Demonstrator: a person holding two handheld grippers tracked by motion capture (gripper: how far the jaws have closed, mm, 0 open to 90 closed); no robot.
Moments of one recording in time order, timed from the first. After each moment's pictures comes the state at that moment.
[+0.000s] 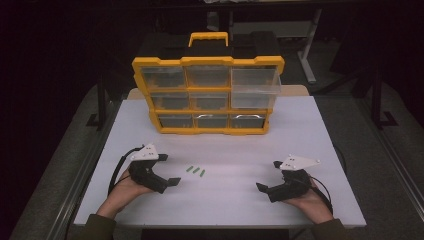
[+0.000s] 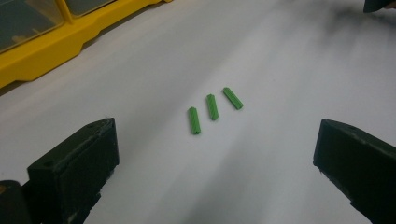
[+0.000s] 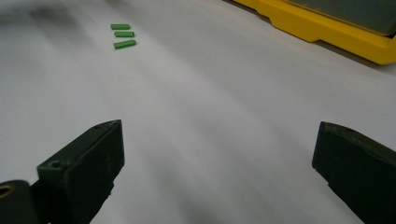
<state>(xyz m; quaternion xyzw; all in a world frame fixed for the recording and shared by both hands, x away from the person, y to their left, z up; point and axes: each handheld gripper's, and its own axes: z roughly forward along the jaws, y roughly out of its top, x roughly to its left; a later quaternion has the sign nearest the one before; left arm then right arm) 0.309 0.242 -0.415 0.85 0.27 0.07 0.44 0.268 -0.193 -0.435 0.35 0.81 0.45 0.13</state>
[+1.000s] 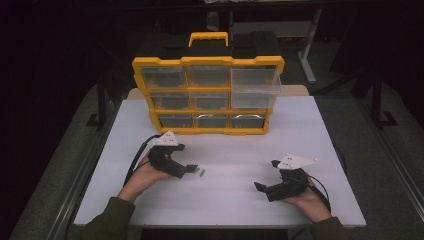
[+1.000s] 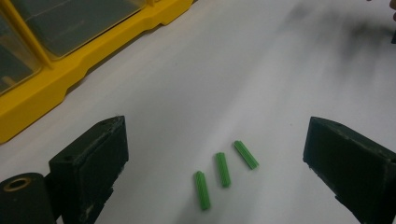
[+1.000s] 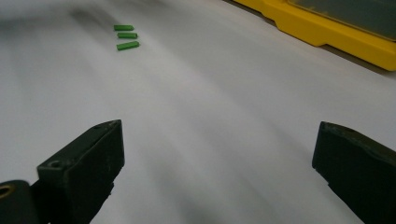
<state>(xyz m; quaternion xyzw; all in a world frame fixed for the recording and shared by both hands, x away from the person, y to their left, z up) 0.347 0.196 -0.412 0.86 0.25 0.07 0.43 0.271 -0.189 -0.435 0.34 0.82 0.45 0.13</state>
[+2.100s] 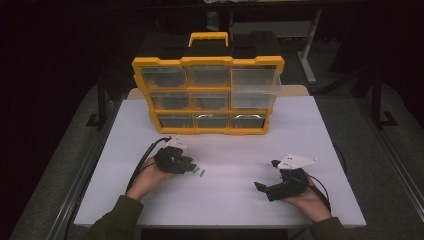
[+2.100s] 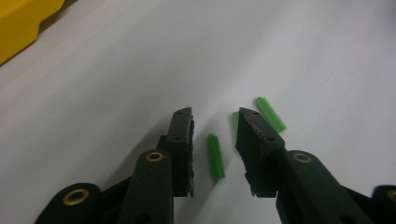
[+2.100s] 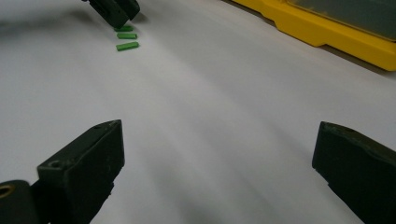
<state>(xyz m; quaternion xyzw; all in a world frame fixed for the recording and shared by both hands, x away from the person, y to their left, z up) 0.354 0.189 -0.433 0.91 0.27 0.05 0.32 0.271 -0.189 -0.435 0.34 0.82 0.45 0.13</state>
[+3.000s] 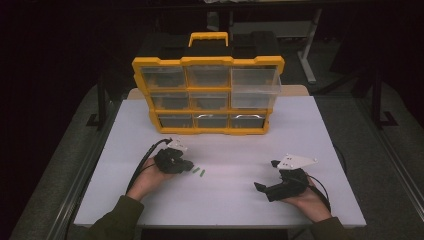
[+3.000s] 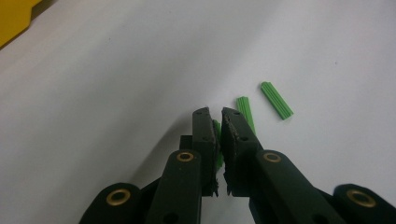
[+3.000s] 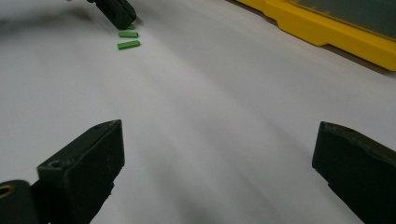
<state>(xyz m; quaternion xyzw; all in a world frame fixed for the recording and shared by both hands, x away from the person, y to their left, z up) 0.354 0.189 -0.436 0.91 0.26 0.05 0.31 0.271 -0.188 -0.435 0.34 0.82 0.45 0.13</state>
